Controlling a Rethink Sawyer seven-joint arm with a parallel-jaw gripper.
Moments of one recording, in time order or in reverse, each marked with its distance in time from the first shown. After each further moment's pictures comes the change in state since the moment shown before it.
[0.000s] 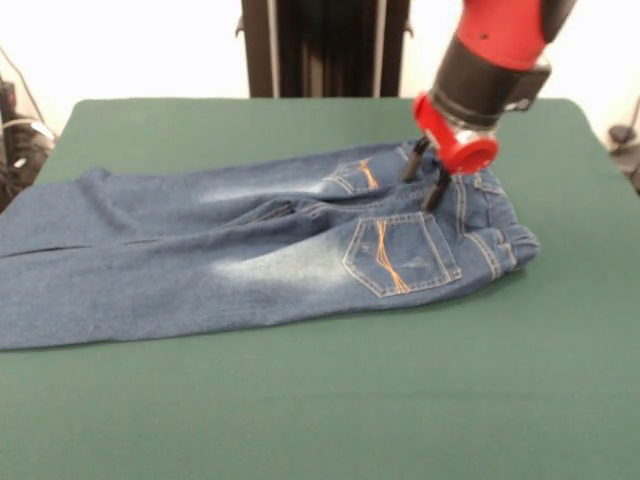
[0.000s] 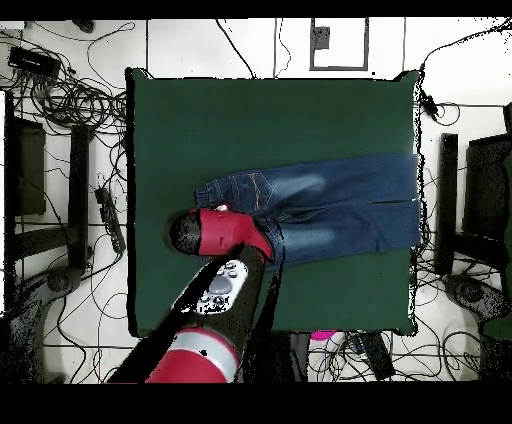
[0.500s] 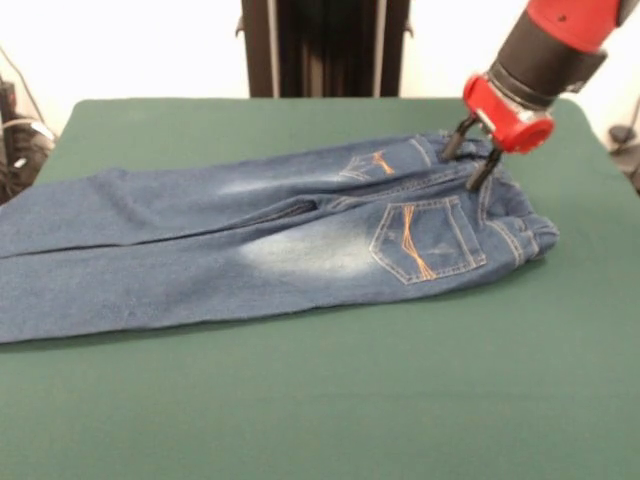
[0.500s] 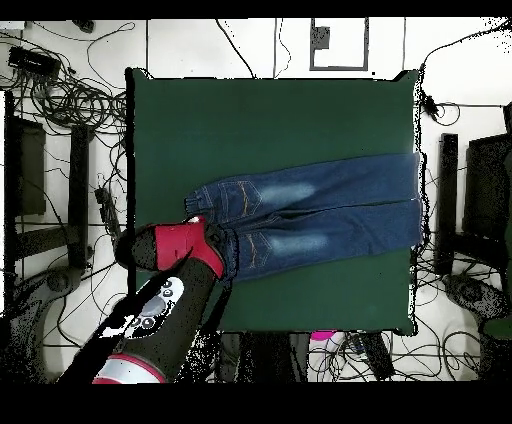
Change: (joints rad) arm 0.165 0.037 -0.085 -0.014 0.057 0.042 0.000
